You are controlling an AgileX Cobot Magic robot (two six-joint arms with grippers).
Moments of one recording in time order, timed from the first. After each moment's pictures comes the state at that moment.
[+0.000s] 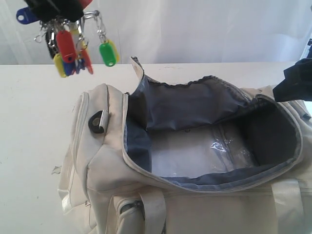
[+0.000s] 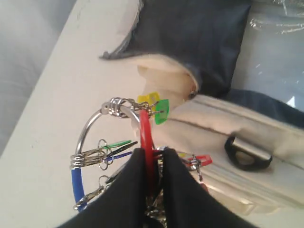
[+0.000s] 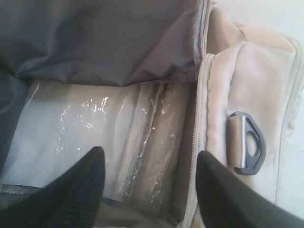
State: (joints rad) left arm -0.37 1.50 -1.84 -0.11 1.32 0.72; right arm -0.18 1.14 -1.01 0.43 0.96 -0.41
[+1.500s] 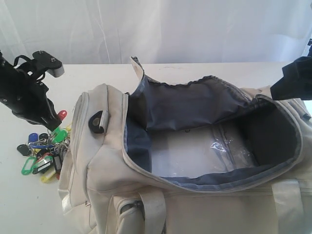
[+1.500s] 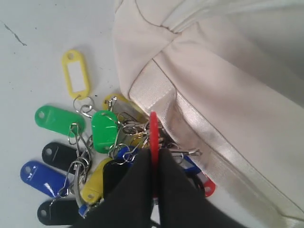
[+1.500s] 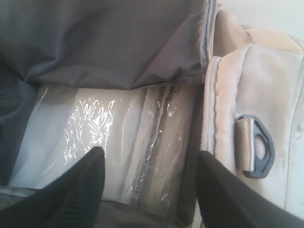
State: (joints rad) left arm -0.06 1.64 -1.13 -0.34 0.78 0.80; right arm -0.18 1.14 -1.01 0.46 0.96 -0.41
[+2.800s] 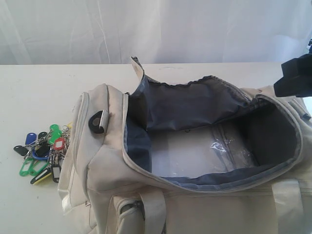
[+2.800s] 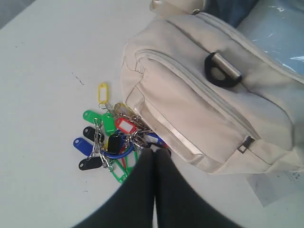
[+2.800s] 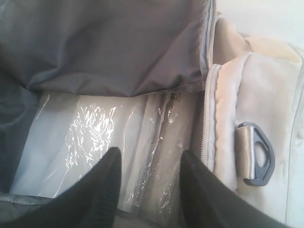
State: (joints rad) left arm -0.06 0.92 -1.18 -0.29 1.18 0.63; right arm -0.18 1.14 -1.01 0.47 0.95 -0.41
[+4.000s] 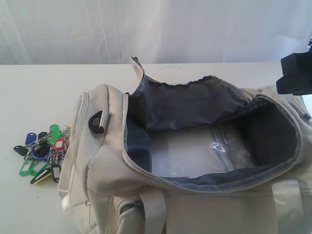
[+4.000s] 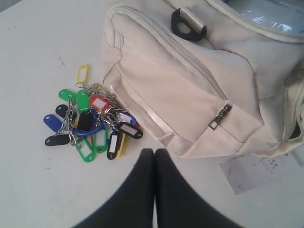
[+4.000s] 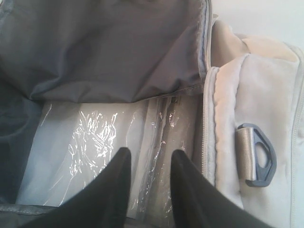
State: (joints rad) left arm -0.06 0.51 -0.74 -0.34 1.04 0.57; right arm -0.18 1.14 -1.01 0.48 0.93 -0.37
